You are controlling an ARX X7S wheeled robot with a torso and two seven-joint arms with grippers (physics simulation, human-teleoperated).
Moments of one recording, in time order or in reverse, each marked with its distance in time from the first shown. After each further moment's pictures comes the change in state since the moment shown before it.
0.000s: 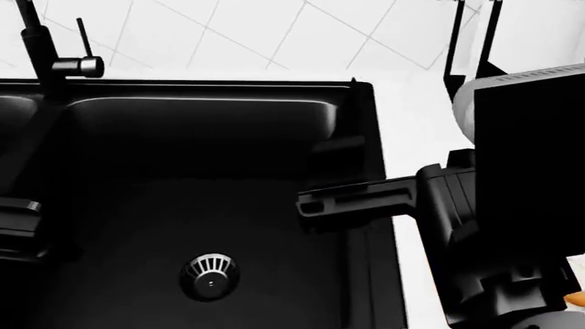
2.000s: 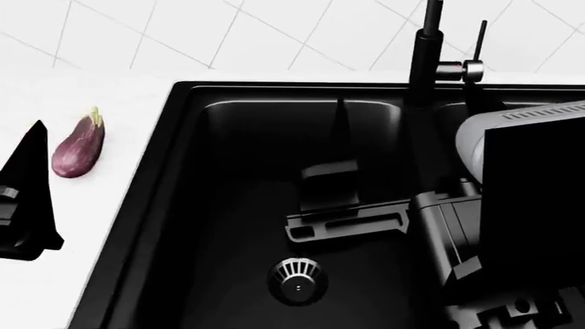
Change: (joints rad) left arm -0.060 -0.067 -0.009 0.002 -0.145 0.015 -0.109; right arm -0.106 0.003 0.025 -0.059 -0.033 -0.096 -0.038
